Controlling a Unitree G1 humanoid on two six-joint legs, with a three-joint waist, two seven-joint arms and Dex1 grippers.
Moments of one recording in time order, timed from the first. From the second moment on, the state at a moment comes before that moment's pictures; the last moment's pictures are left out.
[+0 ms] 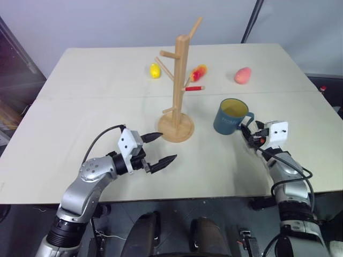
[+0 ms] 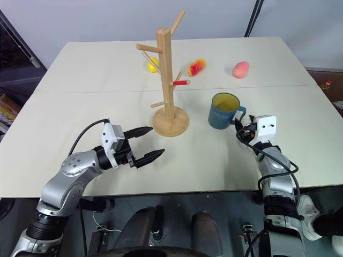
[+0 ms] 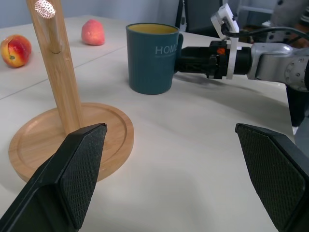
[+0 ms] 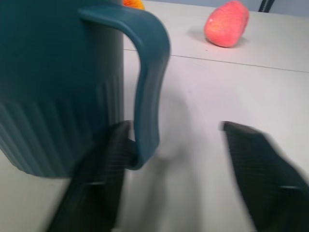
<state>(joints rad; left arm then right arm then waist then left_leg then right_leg) -0.13 0.46 -0.10 -0.37 -0.45 0.32 -0.78 -0.29 -0.41 -0.26 0.36 0.23 -0.07 0.44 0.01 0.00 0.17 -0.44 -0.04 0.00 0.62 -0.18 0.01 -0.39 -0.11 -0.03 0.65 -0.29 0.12</state>
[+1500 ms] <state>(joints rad) -0.21 0.53 0.07 -0.32 -0.51 0.32 -0.80 -0.69 -0.75 0.07 -0.14 0.06 0.10 0.87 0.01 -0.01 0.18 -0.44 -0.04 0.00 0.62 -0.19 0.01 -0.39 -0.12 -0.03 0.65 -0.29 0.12</state>
